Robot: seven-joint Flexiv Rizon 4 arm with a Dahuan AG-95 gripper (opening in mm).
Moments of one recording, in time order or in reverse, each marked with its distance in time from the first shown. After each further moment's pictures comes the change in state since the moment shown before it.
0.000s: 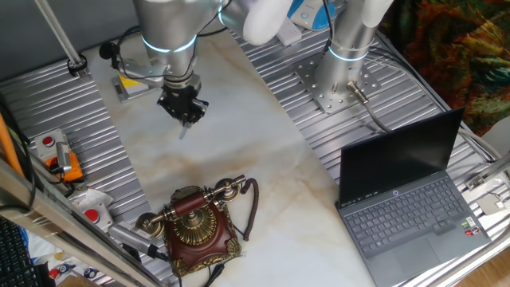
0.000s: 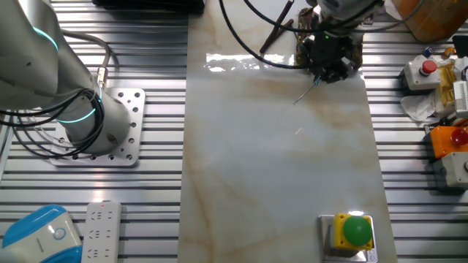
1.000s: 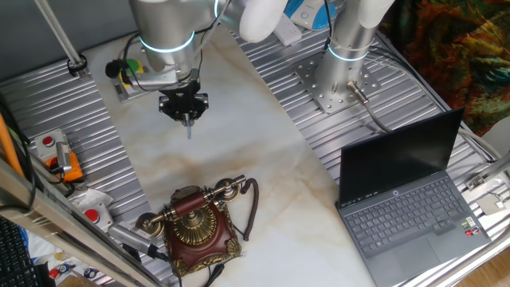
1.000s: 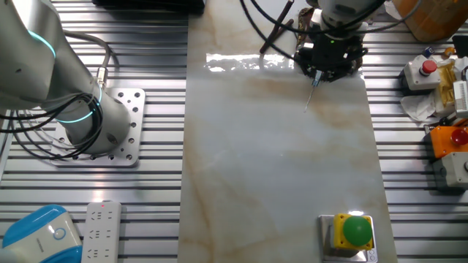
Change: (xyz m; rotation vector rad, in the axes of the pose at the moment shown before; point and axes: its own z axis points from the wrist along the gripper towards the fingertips) arm 0.003 0.001 0.003 -0.020 0.037 -0.415
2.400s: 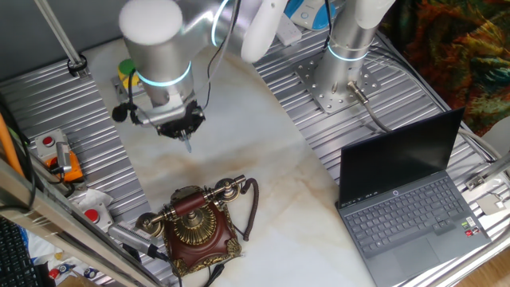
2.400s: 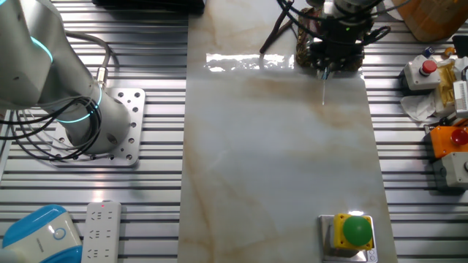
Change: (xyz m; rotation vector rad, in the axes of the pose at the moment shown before) arm -0.045 -0.019 0.016 0.006 0.071 -0.196
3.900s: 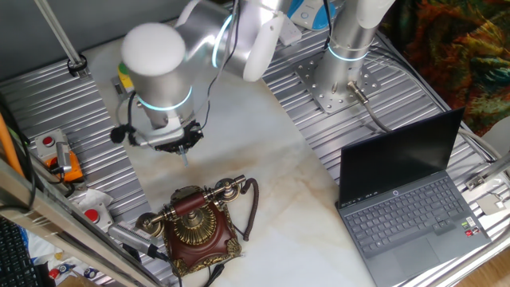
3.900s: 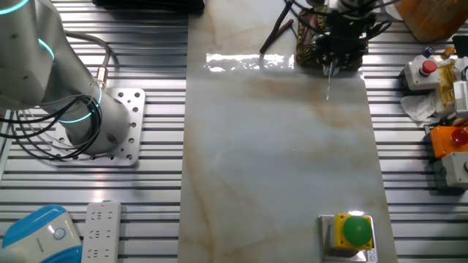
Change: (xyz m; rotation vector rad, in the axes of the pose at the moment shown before) arm -0.014 -0.007 0.015 0.047 0.008 0.049
